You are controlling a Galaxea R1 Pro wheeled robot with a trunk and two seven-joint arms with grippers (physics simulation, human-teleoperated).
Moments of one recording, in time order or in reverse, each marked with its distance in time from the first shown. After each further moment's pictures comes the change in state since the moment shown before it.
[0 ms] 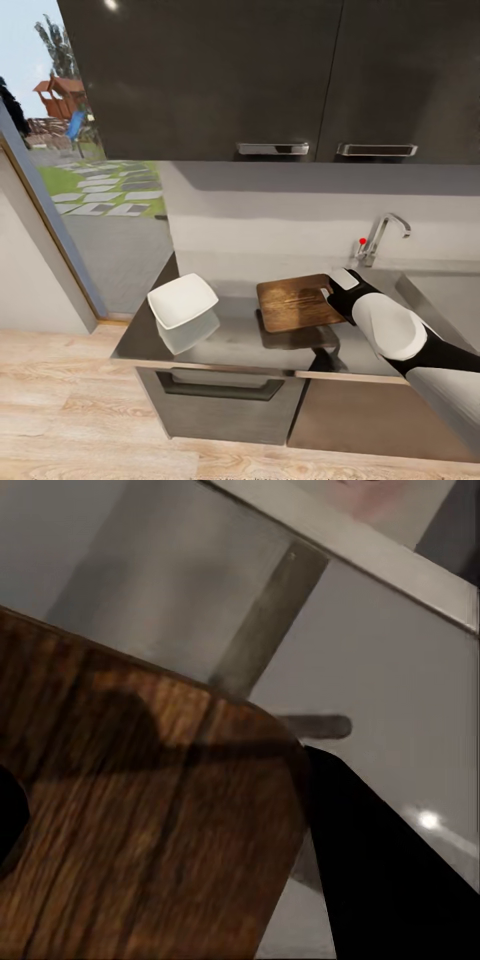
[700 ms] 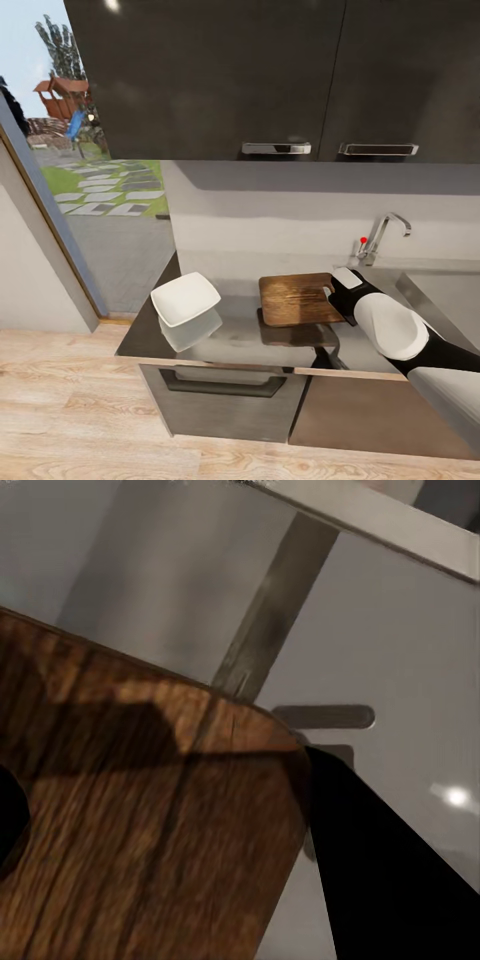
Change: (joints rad) left arm 0.000 0.000 -0.001 0.002 0.001 0.000 -0.001; right arm 0.000 -0.009 0.001 -0.003 -0.077 -0.052 -0.005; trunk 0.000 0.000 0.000
